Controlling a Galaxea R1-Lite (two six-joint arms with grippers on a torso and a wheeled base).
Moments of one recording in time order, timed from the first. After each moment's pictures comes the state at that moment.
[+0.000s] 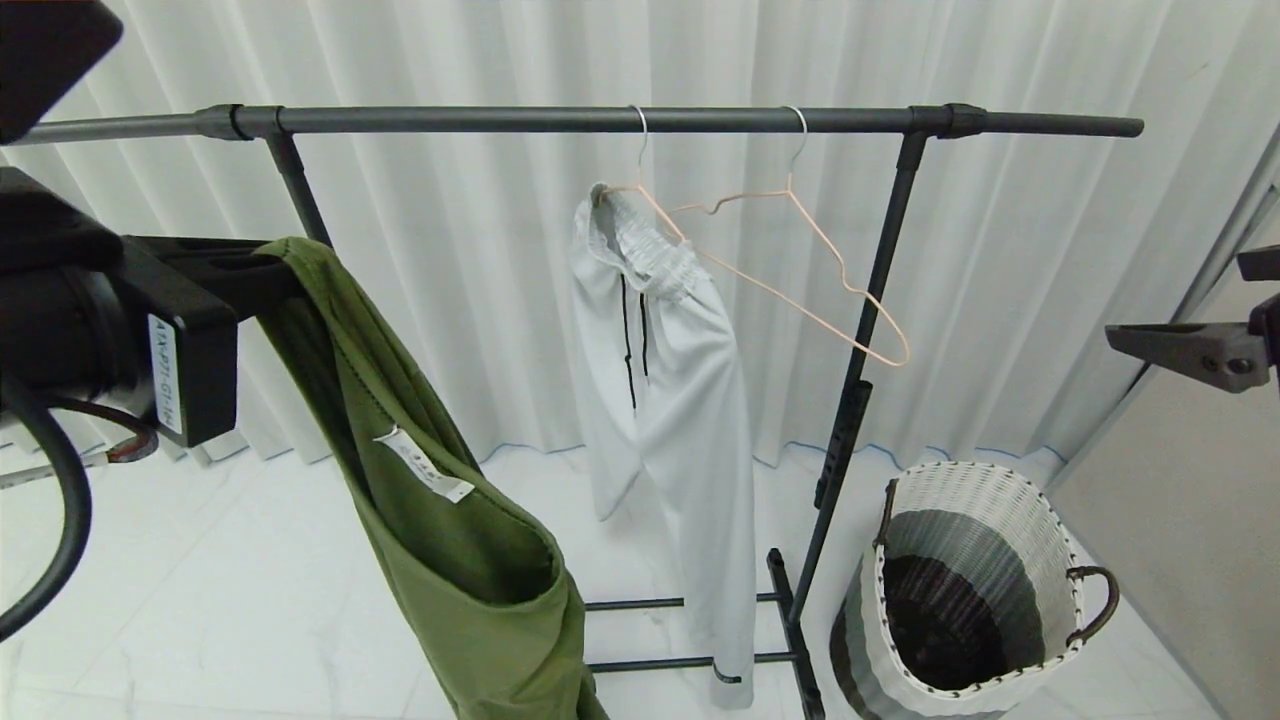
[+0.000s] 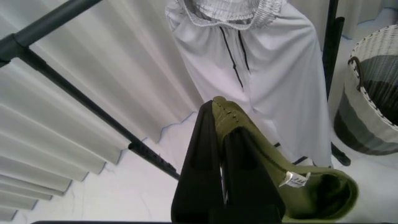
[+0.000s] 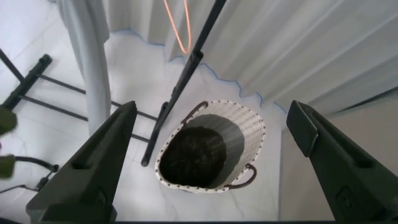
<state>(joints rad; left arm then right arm) -0.66 1.15 -1.09 0.12 0.35 0.38 0.55 1.19 -1.26 0.38 -0.29 -0.21</state>
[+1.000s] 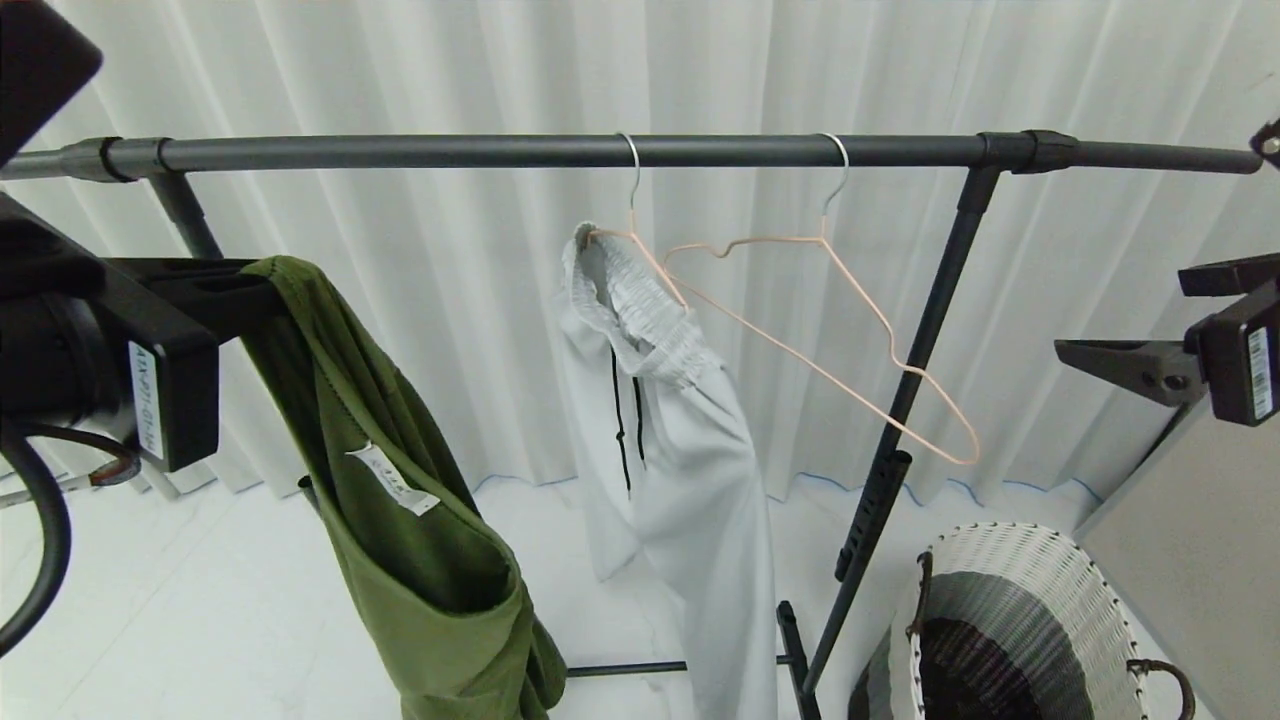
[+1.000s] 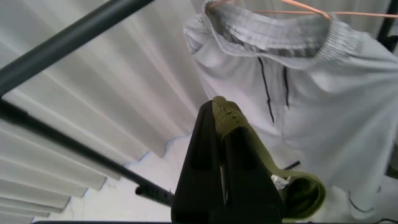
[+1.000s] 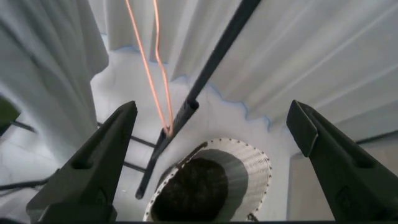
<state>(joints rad) -0.66 1.12 -1.06 0.12 0.35 0.38 0.55 1.22 -1.17 0.26 -0.24 -0.22</state>
